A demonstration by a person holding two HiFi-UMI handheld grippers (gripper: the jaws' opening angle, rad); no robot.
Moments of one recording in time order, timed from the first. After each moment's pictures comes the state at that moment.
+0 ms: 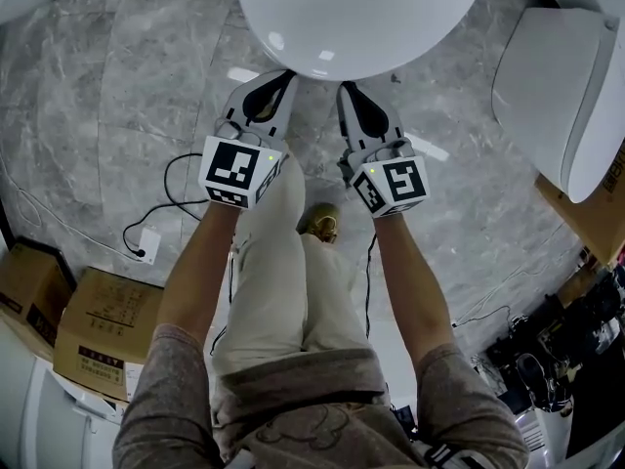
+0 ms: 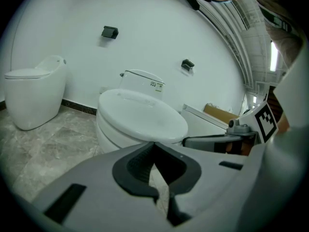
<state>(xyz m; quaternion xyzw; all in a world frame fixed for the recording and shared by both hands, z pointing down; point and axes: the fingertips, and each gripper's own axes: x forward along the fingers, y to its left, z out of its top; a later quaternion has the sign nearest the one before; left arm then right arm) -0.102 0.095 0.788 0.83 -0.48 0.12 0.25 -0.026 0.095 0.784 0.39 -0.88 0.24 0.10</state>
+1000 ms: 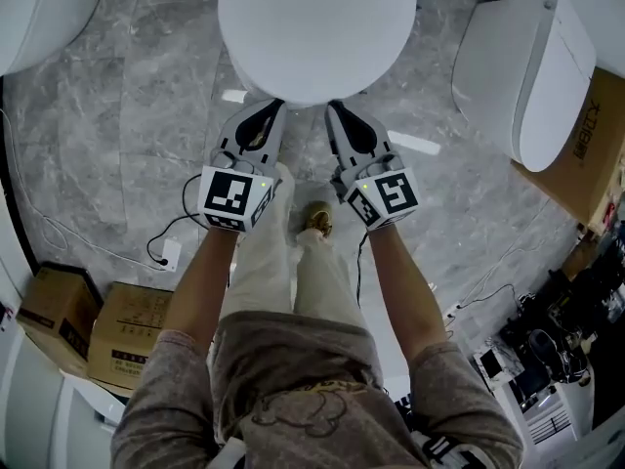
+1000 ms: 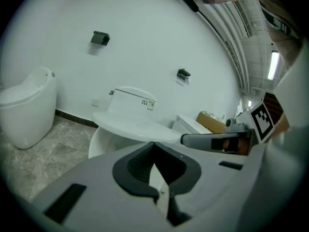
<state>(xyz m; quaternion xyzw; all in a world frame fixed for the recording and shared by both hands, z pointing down) -0.094 0.050 0.620 0.84 -0.46 0.12 0.26 -0.018 0.047 0.611 0.41 -0.87 0.25 0.09</state>
